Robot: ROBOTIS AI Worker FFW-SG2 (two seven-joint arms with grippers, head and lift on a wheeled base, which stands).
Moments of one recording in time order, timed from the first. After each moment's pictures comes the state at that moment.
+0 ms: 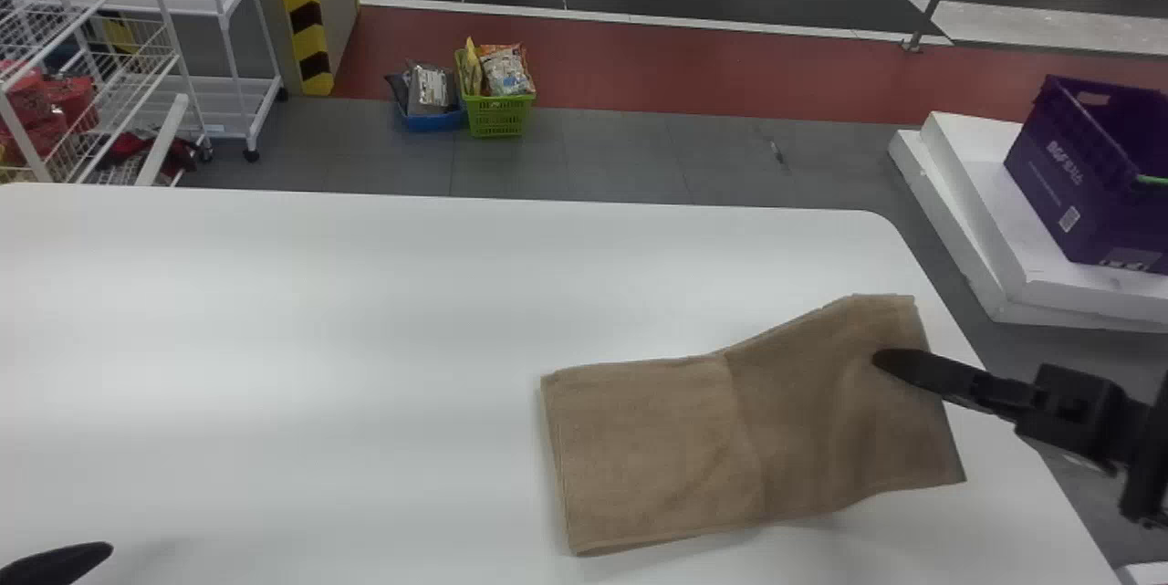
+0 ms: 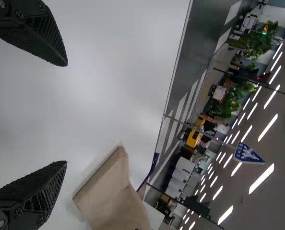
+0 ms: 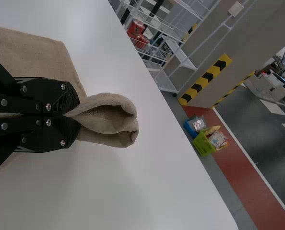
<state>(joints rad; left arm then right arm) 0.54 0.00 0.54 -2.05 0.18 0.51 -1.17 -0.04 -0.12 -0.59 -2.14 -0.04 1.57 0.96</state>
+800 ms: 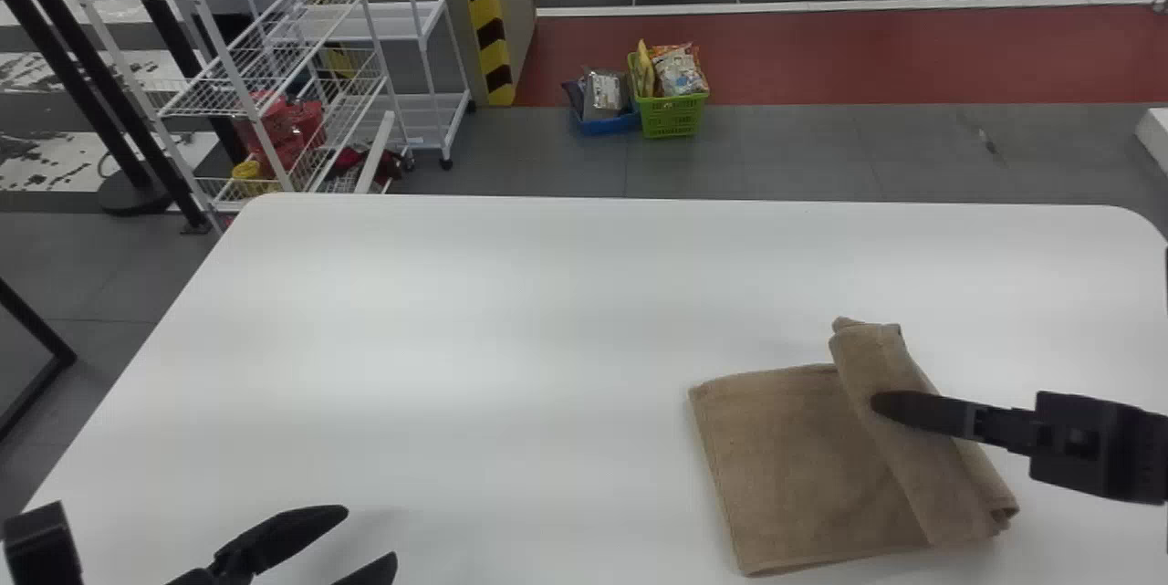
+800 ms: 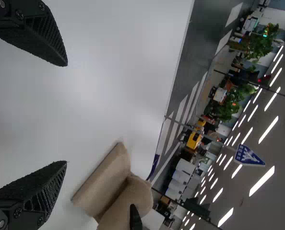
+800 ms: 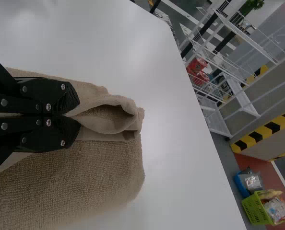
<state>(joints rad) 0.54 0.00 0.55 -2.04 0.18 0.50 -1.17 -0.01 -0.02 -0.20 -2.19 0.11 1.57 0.92</state>
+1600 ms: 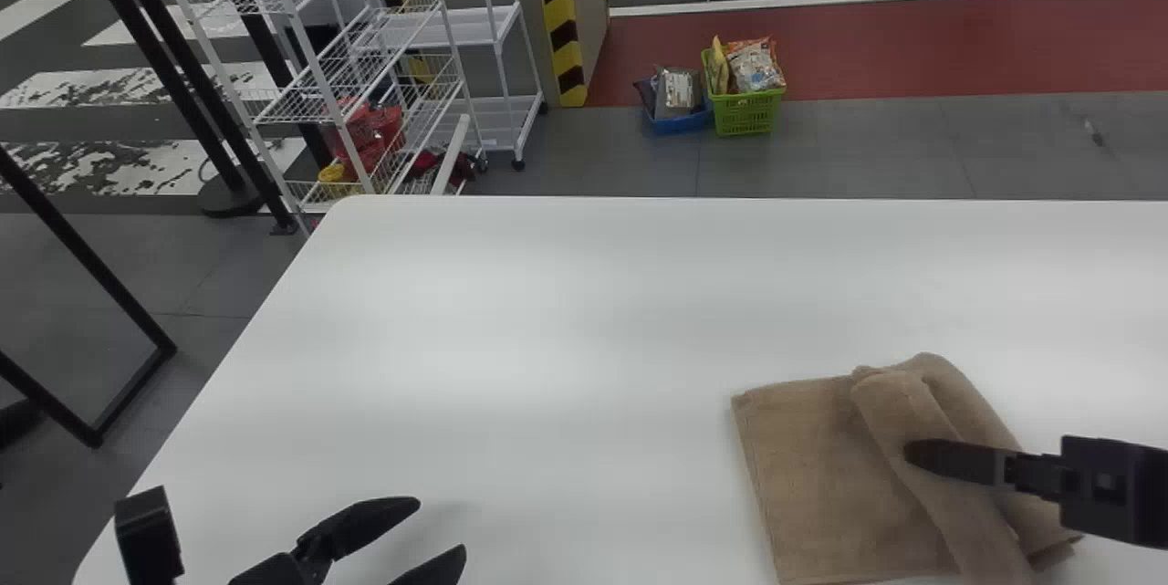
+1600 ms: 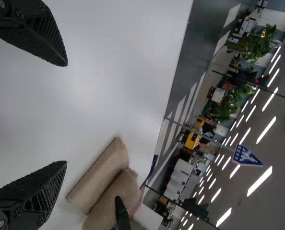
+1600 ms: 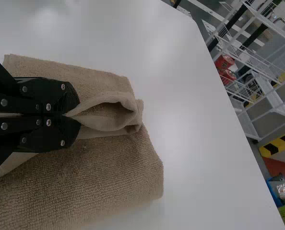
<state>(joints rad) 0.54 0.00 0.56 -2.03 0.19 0.49 -1.18 0.01 0.00 -0.14 -2.14 0.09 1.57 0.85</state>
